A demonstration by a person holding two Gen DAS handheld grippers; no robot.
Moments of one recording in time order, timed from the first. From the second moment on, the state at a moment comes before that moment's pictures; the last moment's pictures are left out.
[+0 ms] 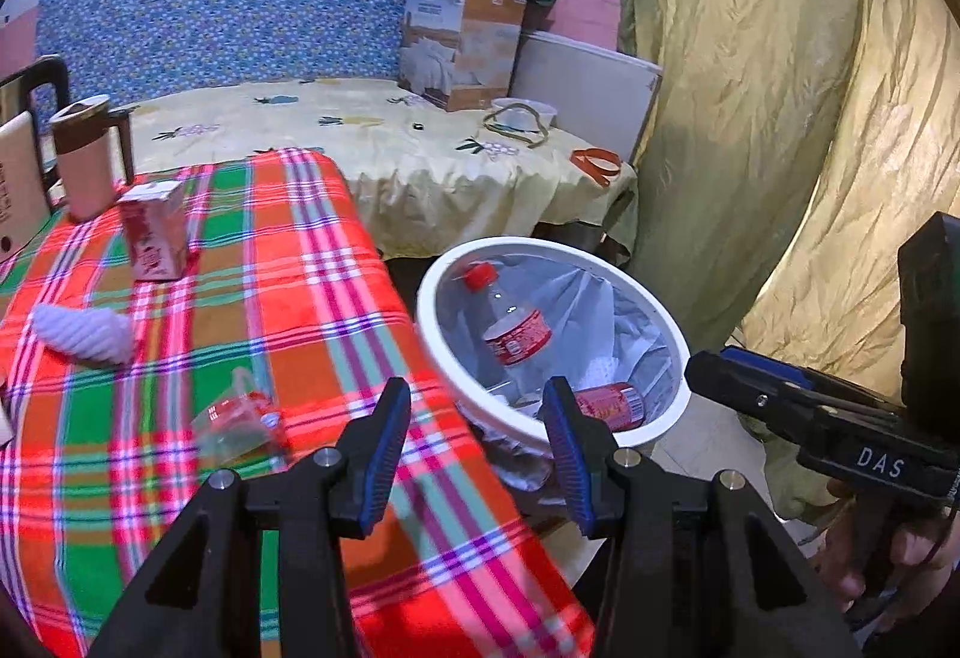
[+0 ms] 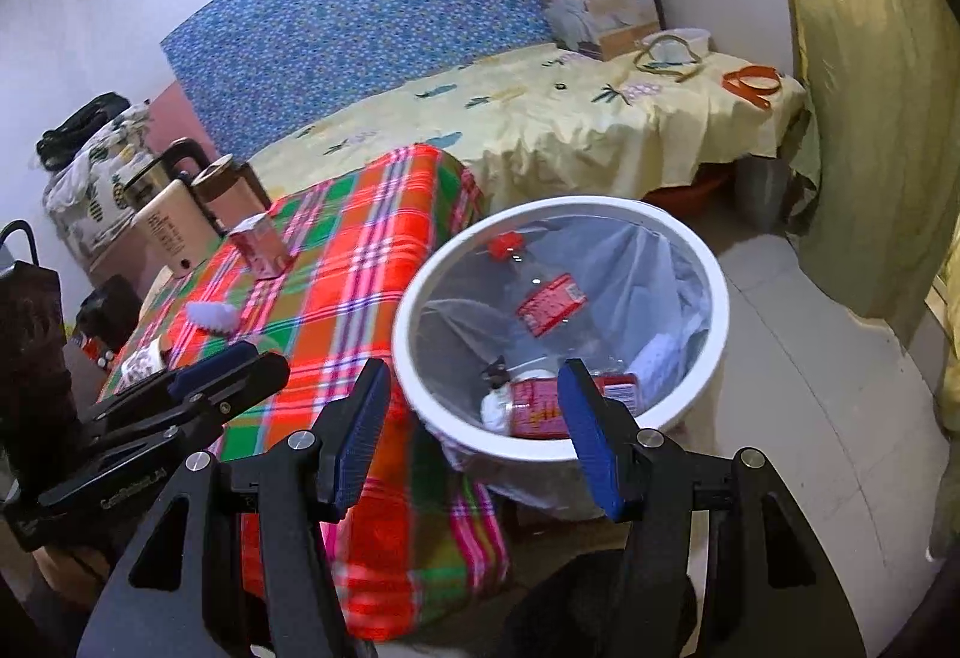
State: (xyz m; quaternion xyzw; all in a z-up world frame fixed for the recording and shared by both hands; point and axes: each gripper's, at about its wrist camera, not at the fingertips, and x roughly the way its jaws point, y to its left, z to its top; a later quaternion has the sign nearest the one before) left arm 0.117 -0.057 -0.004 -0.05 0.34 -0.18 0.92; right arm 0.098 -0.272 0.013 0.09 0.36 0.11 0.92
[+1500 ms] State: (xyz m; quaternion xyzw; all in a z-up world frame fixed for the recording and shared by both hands) left arm 0.081 0.082 -0.032 -0.11 0.34 -0.04 0.93; right arm 0.114 -0.147 -0.013 0.01 0.41 0.24 0.88
